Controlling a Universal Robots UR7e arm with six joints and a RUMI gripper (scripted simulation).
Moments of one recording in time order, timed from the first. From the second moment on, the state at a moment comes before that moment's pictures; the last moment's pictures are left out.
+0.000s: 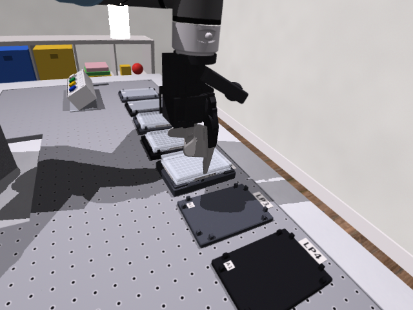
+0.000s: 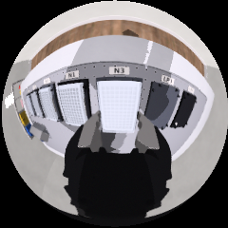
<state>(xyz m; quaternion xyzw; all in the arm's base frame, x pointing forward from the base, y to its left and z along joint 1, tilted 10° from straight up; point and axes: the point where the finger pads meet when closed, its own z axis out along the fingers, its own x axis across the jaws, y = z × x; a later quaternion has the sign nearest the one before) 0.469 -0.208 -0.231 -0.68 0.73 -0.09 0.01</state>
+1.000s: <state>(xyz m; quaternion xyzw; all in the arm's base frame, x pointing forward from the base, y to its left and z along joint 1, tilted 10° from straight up) 0.472 -0.151 -0.220 -0.66 0.75 -0.09 0.01</state>
